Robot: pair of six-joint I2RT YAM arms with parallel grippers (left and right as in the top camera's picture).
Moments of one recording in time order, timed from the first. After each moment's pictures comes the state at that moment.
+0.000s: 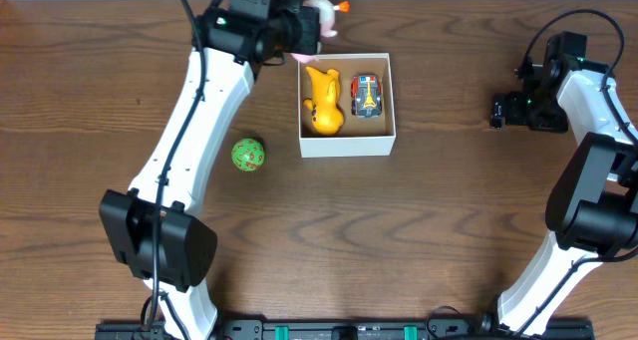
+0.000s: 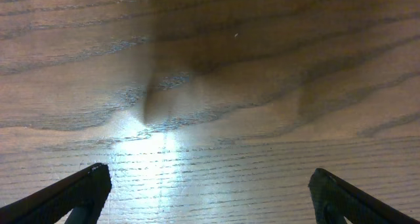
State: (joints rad) left arm -0.34 1.93 1.96 -0.81 0.20 -0.17; right arm -0.25 2.09 1.57 -0.87 -0.03 -0.14
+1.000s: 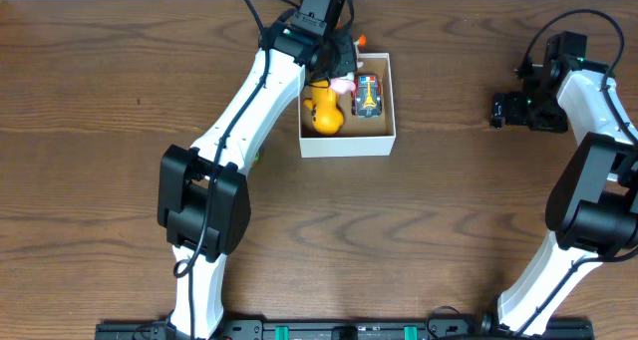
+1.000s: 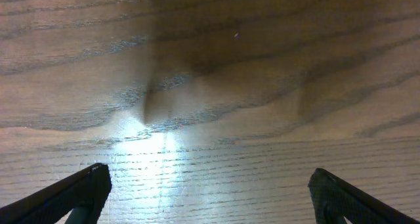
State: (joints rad) left arm -0.44 2.14 1.95 -0.80 0.13 -0.60; right arm -0.25 2.09 1.57 -0.87 -0.03 -0.14
